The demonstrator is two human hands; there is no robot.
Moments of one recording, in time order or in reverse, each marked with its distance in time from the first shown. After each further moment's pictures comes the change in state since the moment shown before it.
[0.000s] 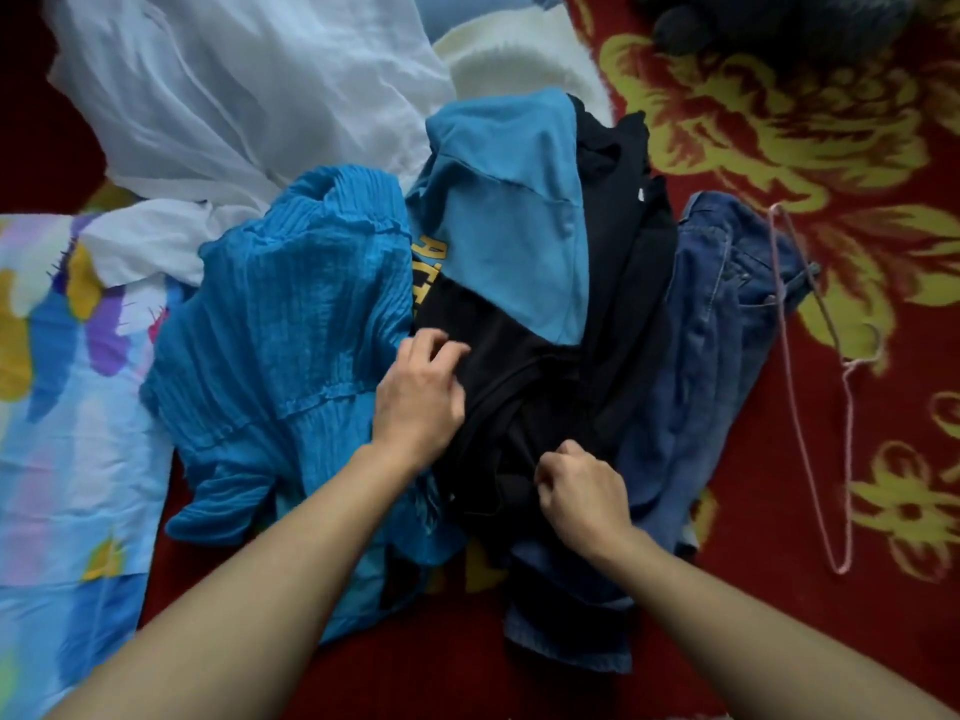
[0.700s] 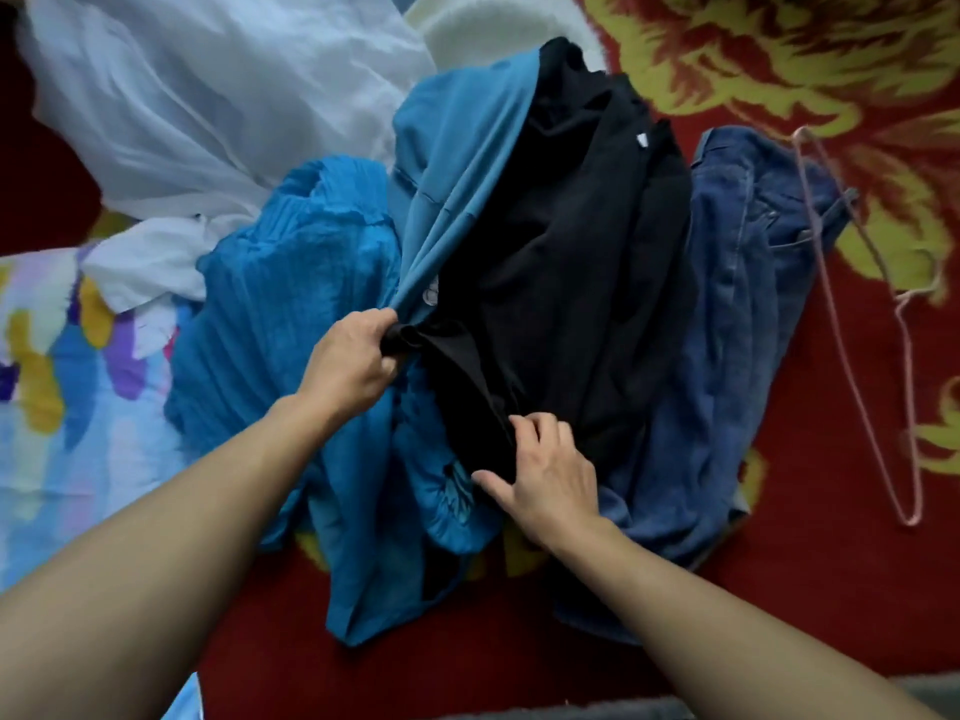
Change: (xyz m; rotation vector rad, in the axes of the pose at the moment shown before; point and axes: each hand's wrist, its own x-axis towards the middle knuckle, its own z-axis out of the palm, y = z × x) left_hand 0.044 -0.077 -0.034 0.093 -0.275 0.016; right_hand 0.004 -0.056 0.029 0.138 0.029 0.026
